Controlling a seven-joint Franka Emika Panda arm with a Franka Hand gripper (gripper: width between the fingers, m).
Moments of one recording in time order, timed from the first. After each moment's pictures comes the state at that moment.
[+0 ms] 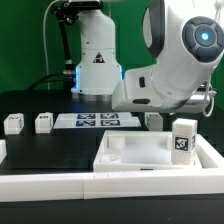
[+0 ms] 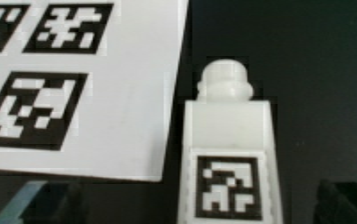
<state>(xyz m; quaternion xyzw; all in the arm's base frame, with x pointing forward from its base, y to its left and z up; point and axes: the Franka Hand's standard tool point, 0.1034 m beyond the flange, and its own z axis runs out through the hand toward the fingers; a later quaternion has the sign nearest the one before) 0.368 0.103 0.022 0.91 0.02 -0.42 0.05</state>
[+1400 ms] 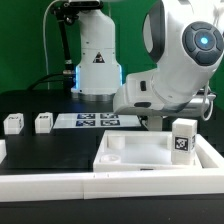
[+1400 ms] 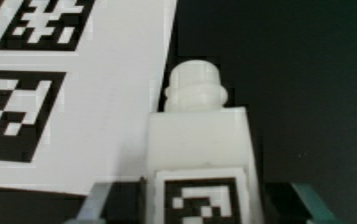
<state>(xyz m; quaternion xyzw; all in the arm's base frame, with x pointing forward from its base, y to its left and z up) 0.359 0.106 0.010 0.91 0.02 -0.41 0.05</state>
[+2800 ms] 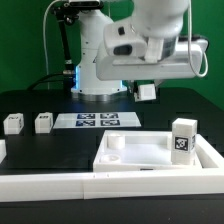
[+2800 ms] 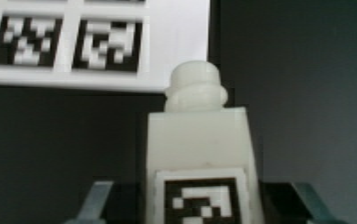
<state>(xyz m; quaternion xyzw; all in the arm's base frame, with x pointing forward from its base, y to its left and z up) 0.436 0.071 0.101 0.97 0.03 -0.25 0.00</state>
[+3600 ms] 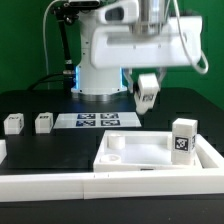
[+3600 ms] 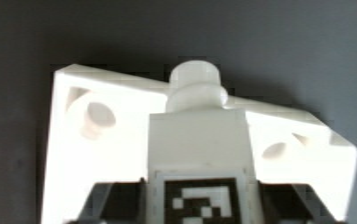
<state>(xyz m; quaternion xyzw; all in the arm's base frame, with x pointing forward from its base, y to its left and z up) 0.474 0.063 0.095 1.00 0.04 0.03 0.00</state>
